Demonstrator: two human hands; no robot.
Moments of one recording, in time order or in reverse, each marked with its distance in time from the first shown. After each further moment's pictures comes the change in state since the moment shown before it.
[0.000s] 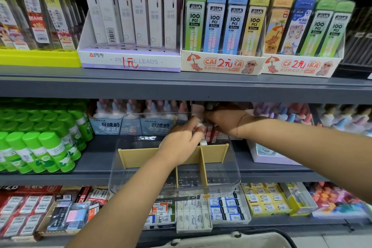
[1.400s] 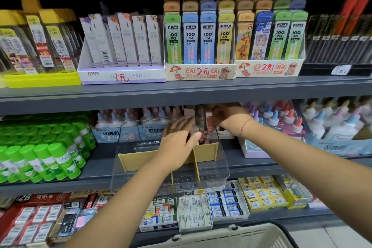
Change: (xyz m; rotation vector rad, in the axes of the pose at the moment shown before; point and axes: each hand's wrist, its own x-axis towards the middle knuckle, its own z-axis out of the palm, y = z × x) left_hand -0.015 0.022 -0.008 0.196 -0.017 -0.002; right_hand -0.046 -0.018 -0.065 0.760 -0.061 0.680
